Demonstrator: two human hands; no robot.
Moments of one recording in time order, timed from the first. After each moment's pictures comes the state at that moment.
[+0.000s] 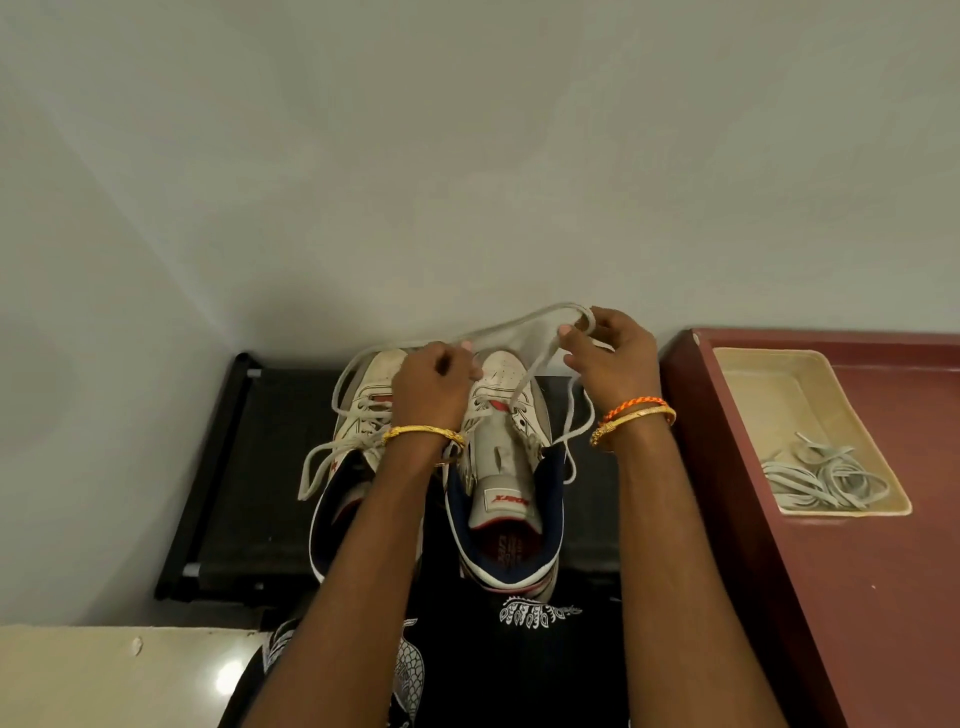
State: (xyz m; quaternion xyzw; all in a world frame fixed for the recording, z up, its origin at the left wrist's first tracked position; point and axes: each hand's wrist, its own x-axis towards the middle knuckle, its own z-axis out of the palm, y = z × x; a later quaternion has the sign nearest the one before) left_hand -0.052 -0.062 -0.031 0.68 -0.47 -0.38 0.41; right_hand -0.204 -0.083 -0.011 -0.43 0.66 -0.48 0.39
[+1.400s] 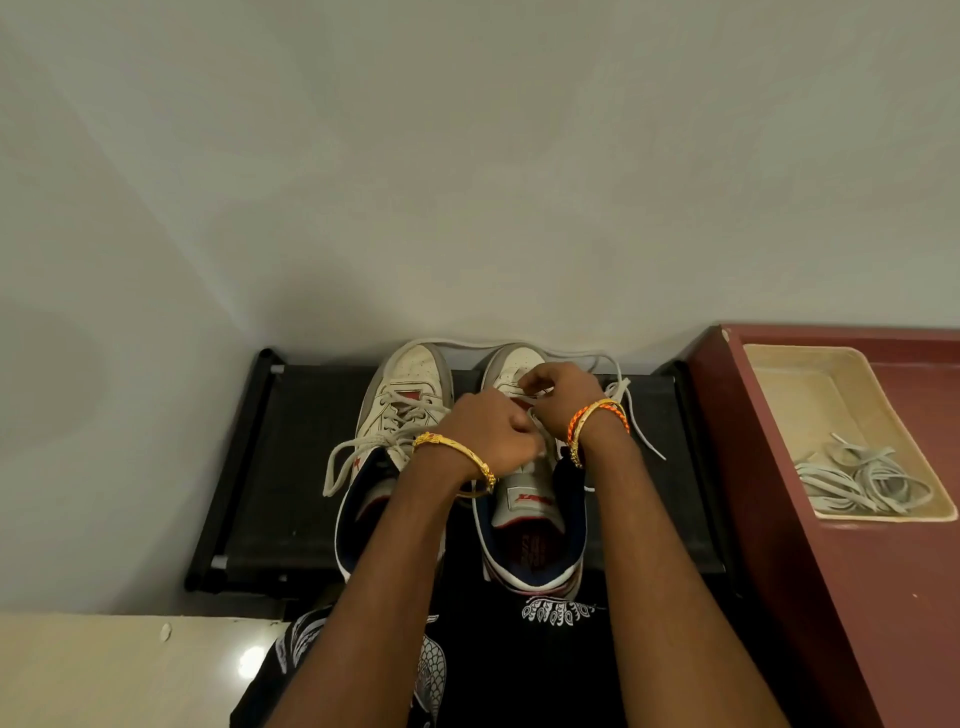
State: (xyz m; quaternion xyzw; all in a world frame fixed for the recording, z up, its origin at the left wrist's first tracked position) left_hand -0.054 -0.044 -0.021 0.61 -0.68 -0.41 0.09; right_hand -0.175 -0.090 -0.053 -0.62 0.67 -0.14 0.38
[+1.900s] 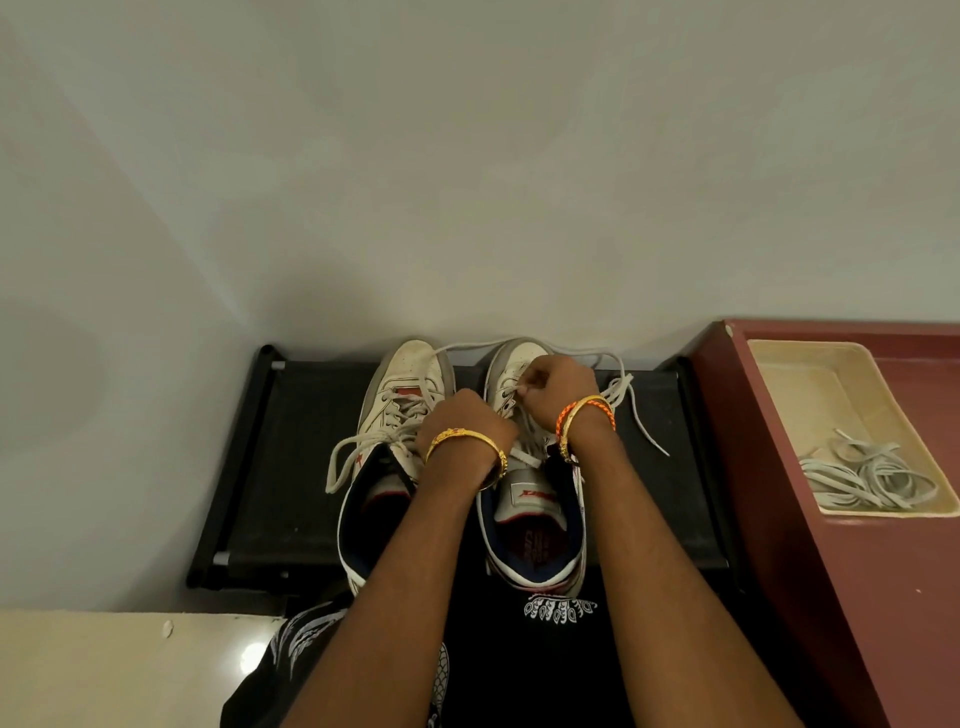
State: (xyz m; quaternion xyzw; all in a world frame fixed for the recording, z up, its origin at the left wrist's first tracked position) left_hand -0.057 -0.056 -0.057 0.77 -0.54 -0.33 0.03; right_hand -0.168 -0.101 -0.077 -0.62 0.70 -0.16 0.31
